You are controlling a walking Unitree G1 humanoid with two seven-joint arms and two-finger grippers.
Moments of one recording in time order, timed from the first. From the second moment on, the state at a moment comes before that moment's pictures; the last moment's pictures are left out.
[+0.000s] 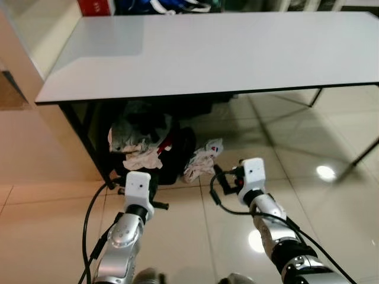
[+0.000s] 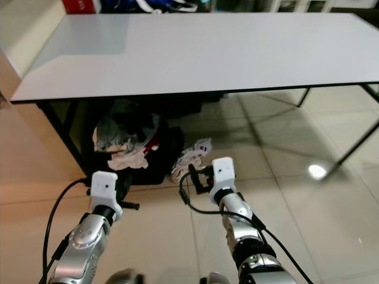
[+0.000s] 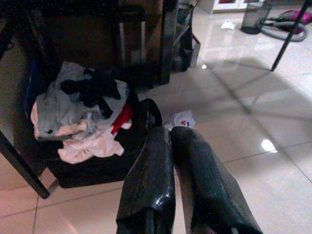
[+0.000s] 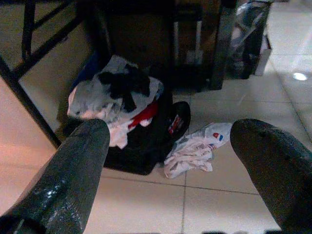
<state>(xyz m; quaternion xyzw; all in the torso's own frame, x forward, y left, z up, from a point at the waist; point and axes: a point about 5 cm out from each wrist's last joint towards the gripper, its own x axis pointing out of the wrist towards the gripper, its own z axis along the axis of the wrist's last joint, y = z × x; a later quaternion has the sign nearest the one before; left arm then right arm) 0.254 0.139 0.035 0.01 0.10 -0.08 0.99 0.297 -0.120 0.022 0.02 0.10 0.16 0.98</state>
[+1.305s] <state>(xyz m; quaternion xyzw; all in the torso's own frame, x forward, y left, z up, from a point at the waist) 0.248 0.154 0.026 0.01 0.12 -0.06 0.99 0.301 -0.103 0.026 0.03 0.11 0.19 0.97</state>
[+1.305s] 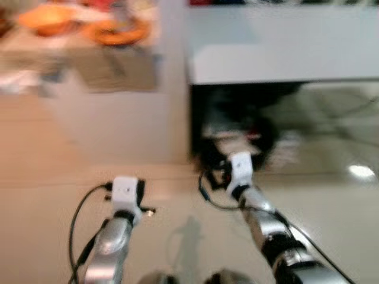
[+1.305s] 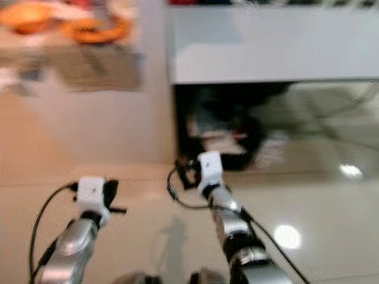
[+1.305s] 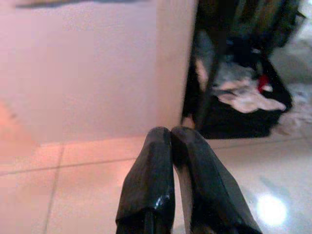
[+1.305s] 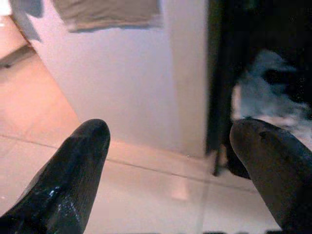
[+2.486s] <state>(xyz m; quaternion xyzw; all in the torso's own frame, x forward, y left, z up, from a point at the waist) 0.249 0.162 0.052 0.00 0.07 -0.06 1.00 0.324 -0.063 0.075 0.05 0.02 0.23 0.97</state>
